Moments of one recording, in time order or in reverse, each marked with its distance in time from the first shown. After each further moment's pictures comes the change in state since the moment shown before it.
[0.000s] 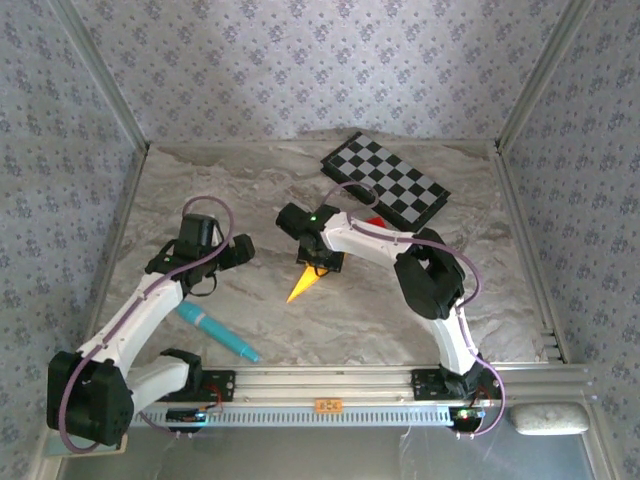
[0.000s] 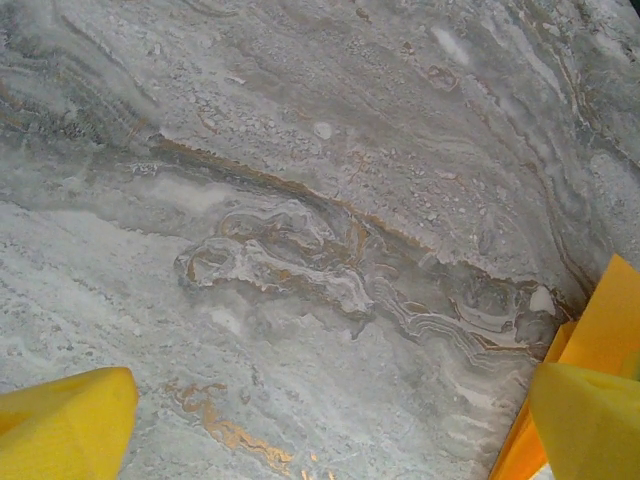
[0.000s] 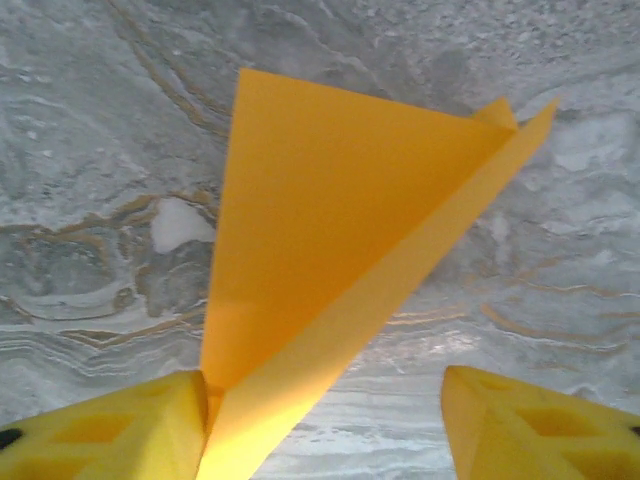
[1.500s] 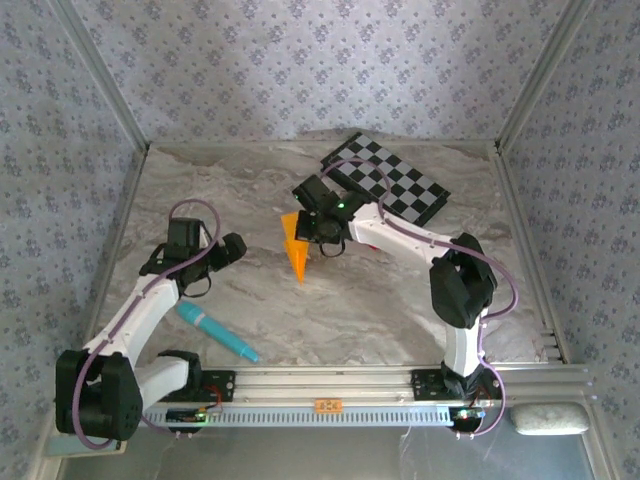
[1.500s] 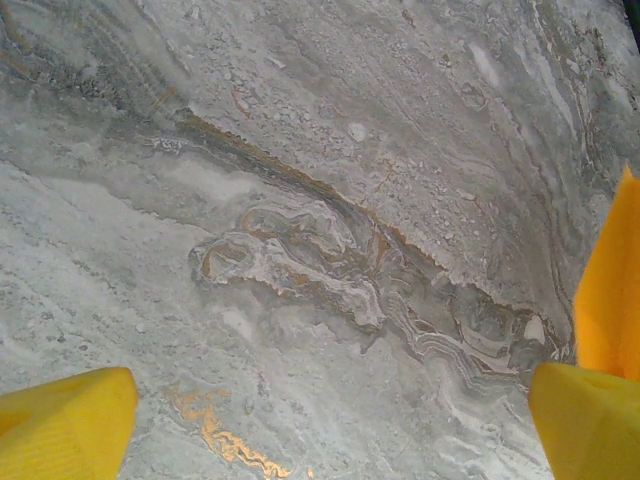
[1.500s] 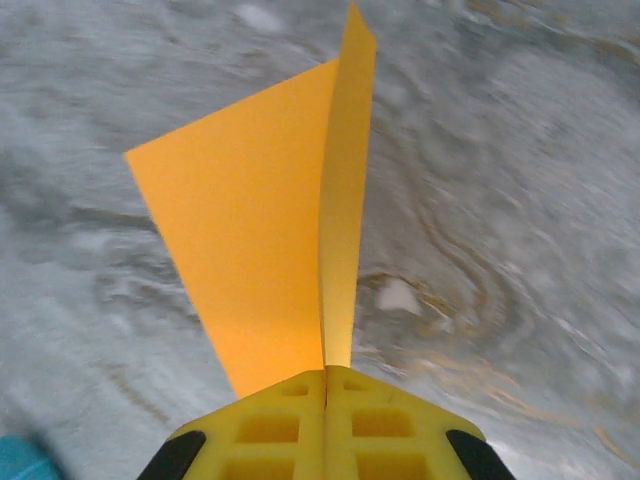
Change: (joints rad) left arm 0.139 0.016 -0.068 0.083 0.143 -0.069; right arm -0.085 -0.187 -0.076 0.333 -0.195 -0.311
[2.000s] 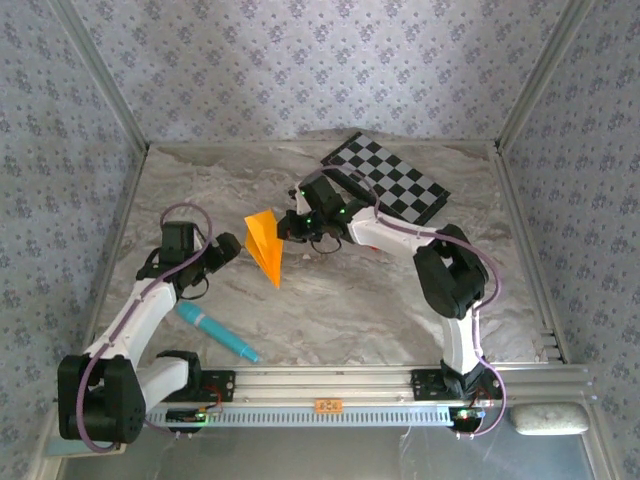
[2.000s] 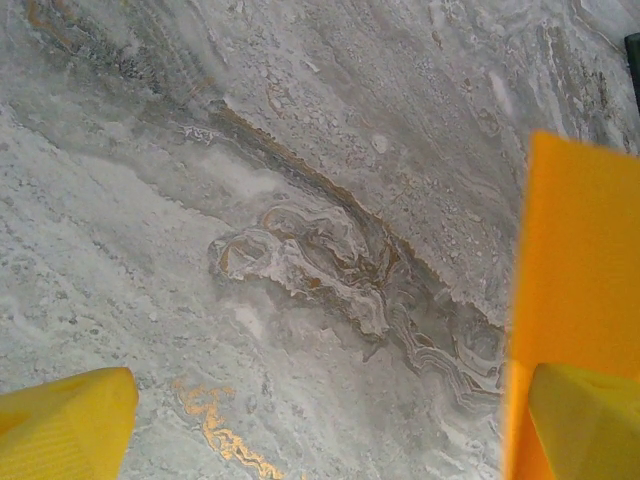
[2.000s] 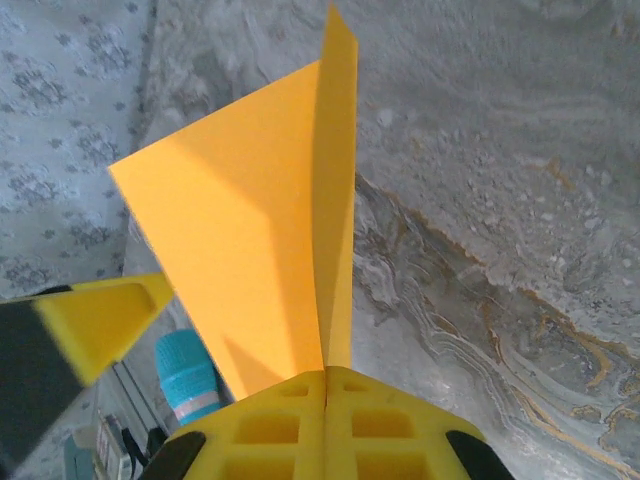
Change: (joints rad) left arm 0.045 -0.024 -0.035 0.023 0.027 -0.085; right arm -0.060 0.093 -0.129 0.439 -0.477 -0.056
